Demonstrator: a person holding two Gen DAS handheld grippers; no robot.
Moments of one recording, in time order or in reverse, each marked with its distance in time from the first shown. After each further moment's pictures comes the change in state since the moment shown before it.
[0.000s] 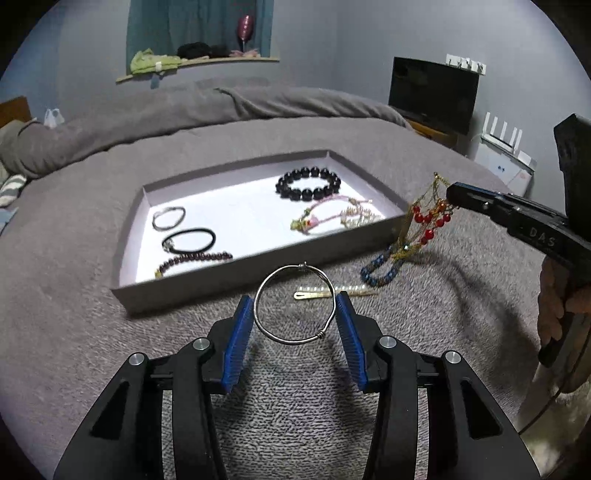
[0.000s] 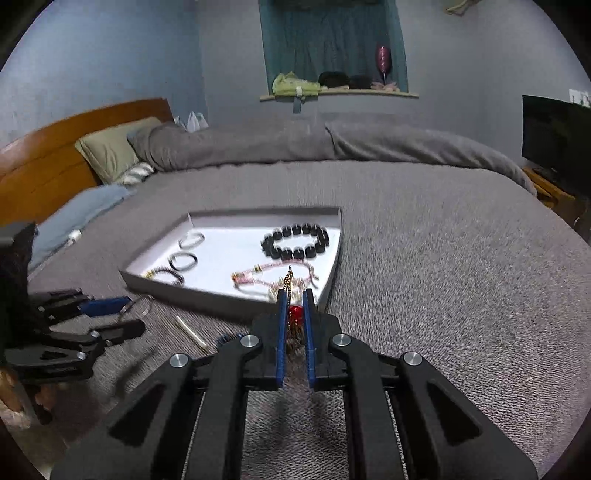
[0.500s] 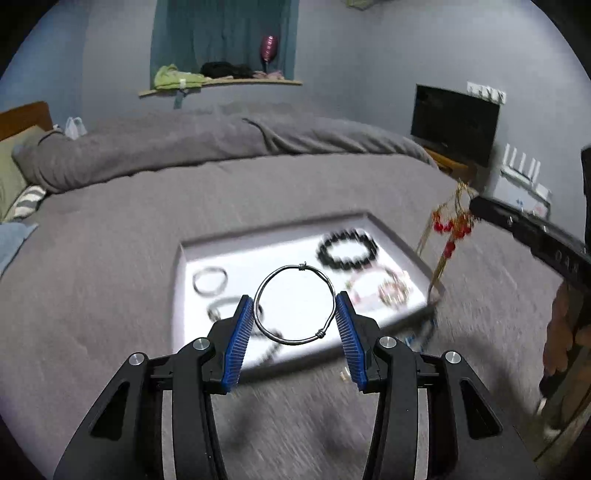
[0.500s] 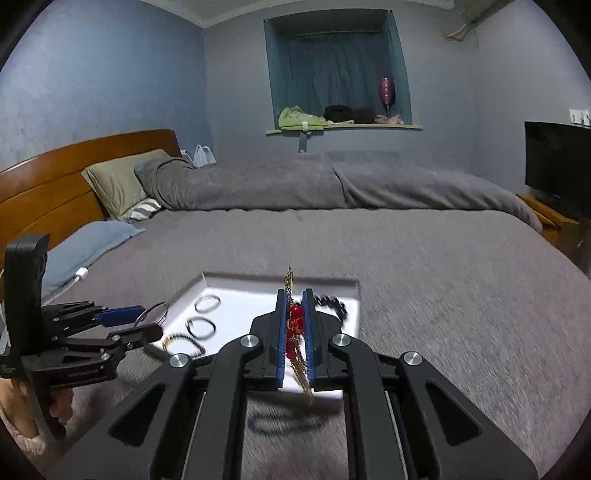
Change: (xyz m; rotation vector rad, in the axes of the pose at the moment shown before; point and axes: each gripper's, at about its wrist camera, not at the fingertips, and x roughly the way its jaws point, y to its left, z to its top) left arm -0.010 0.041 0.065 -0.060 -0.086 0.068; right arm 0.013 0.023 0.066 -0.016 -0.108 0.020
